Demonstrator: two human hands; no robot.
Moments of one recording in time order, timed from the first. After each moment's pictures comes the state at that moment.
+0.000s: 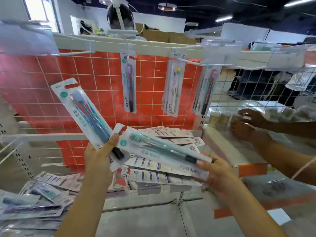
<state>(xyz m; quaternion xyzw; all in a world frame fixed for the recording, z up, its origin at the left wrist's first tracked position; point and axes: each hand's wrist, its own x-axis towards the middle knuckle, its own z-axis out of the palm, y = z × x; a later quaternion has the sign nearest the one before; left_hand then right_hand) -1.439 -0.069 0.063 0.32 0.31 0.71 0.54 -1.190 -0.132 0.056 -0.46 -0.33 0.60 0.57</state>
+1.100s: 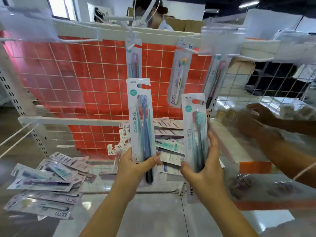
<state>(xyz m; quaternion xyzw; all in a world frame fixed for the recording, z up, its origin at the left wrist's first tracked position) -1.380 -0.127 0.047 0.46 0.44 0.57 0.52 -1.212 -0.154 0.045 -0.58 -0.59 0.22 0.51</state>
